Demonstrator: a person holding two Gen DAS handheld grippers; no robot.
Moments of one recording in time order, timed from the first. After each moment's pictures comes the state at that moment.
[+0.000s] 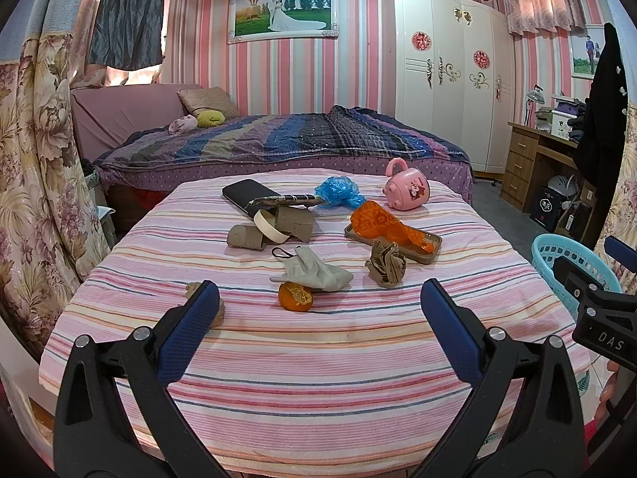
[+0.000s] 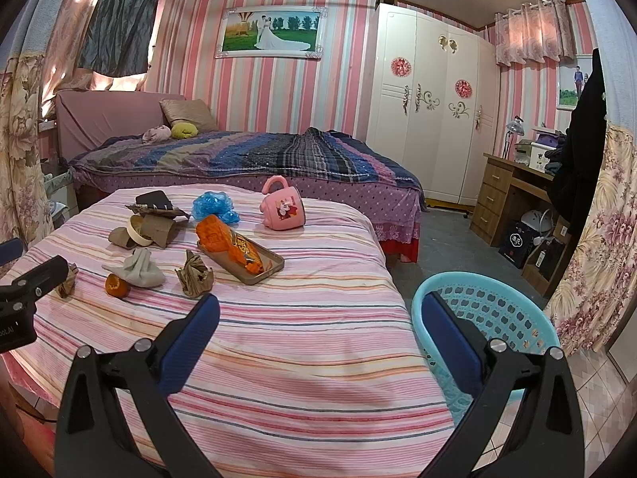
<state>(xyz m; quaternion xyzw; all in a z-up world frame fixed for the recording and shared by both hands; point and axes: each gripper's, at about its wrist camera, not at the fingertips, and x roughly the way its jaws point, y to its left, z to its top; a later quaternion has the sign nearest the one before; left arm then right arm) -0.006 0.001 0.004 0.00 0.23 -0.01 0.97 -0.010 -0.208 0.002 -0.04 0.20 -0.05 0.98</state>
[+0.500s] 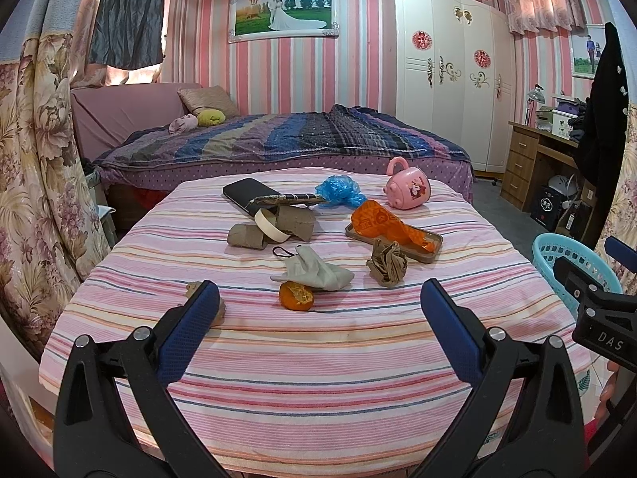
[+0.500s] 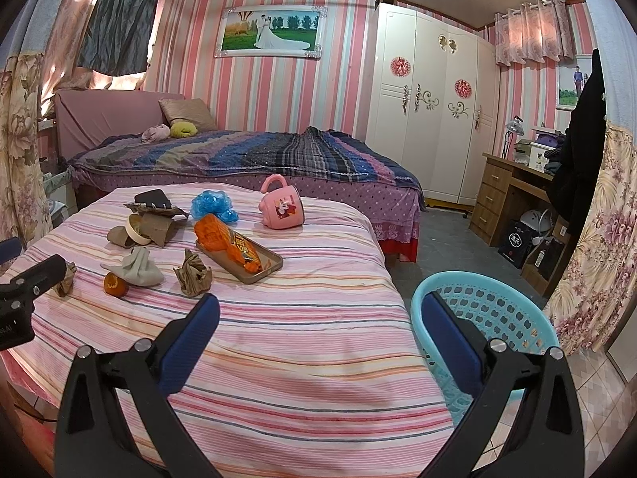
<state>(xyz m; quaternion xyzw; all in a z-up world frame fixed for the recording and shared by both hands) -0.006 0.002 0.005 0.00 0.23 -0.01 0.97 -0.011 -0.209 0.002 -0.04 0.20 -0.05 0.98</state>
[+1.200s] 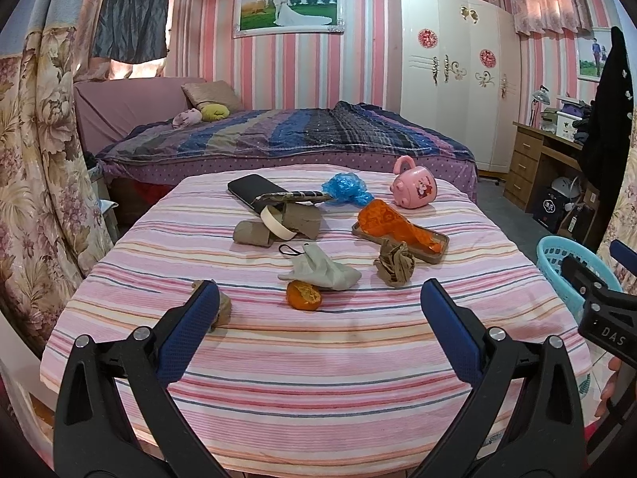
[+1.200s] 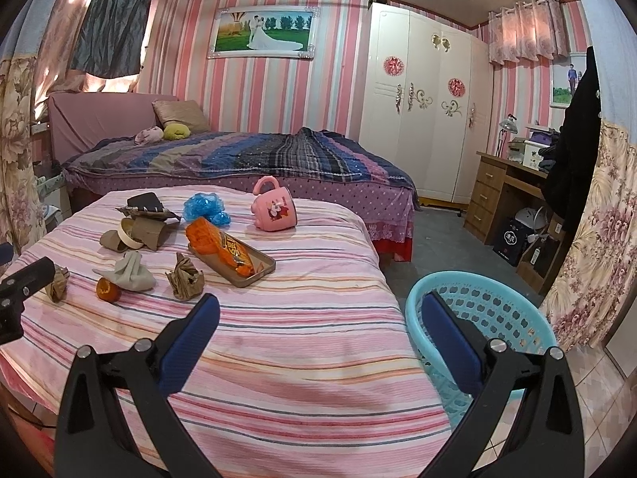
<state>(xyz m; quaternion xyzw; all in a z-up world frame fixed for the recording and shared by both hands) 0.002 0.012 0.006 -0.01 0.24 0.00 0.97 -0.011 -0.218 0.005 -0.03 0.19 -0.06 0.98</state>
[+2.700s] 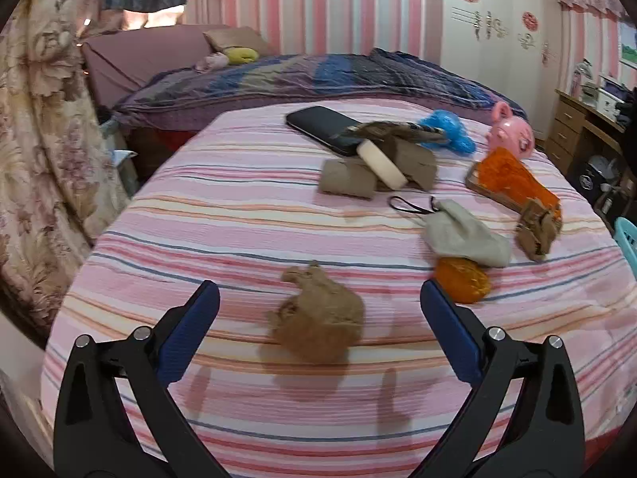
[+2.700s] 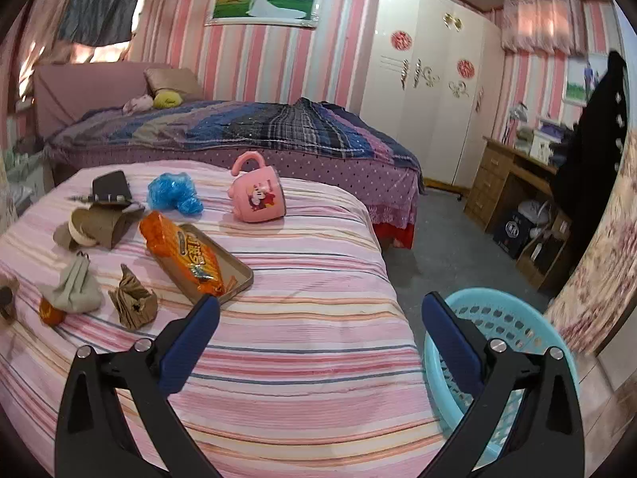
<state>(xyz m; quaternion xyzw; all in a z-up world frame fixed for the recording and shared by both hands) 0.092 0.108 -0.059 -0.01 0.34 0.04 0.94 0.097 -0.217 -0.013 -0.06 0.25 -0.07 0.96</state>
